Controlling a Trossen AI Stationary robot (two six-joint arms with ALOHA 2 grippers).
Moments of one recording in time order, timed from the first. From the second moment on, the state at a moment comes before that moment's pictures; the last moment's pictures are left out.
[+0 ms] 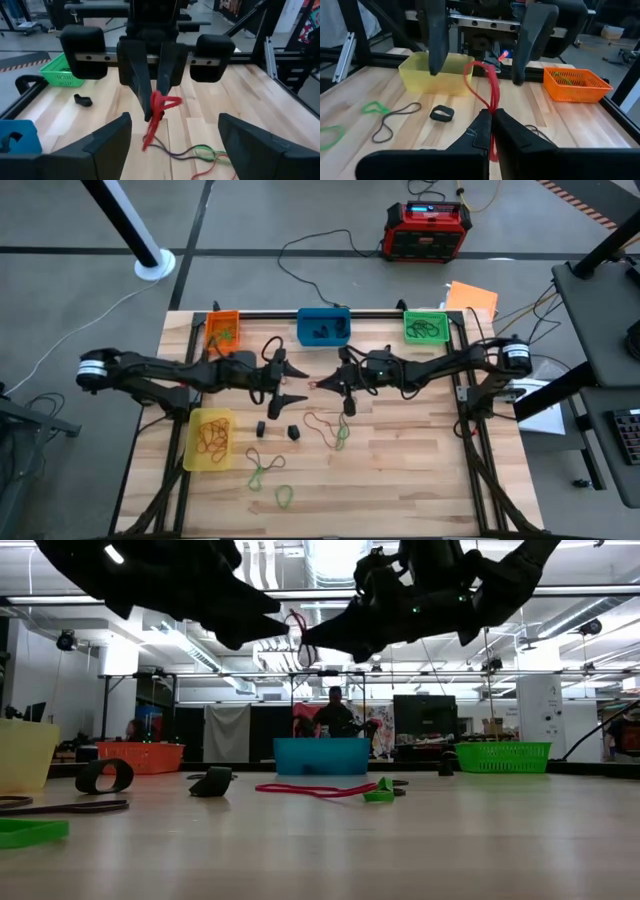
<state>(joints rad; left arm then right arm) 0.11 1.23 0.57 0.42 0.14 0.02 -0.12 1.68 0.80 0.72 -0.19 -0.13</state>
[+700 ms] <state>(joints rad) 0.11 1.33 0.59 0.56 0.14 0.00 -0.12 1.72 0.85 0.72 -0.19 -0.15</state>
